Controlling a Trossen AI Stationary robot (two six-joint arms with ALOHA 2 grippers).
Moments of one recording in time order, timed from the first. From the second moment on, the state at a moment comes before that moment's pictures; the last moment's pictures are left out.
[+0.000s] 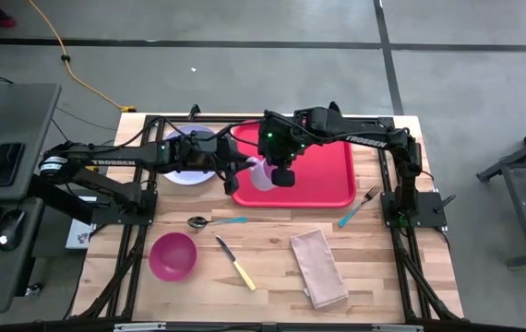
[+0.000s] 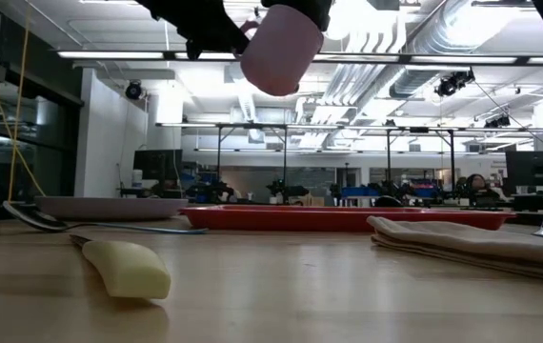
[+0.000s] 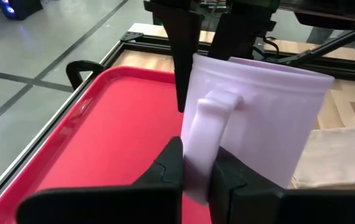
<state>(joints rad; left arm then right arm) 0.13 1.23 1.01 -0.18 -0.09 -0.05 -0.16 1.92 2.07 -1.22 -0.01 -0.13</state>
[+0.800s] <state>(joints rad) 0.13 1.23 1.01 -0.24 -0.12 -0.05 -0.16 1.92 2.07 -1.20 -0.01 -0.14</state>
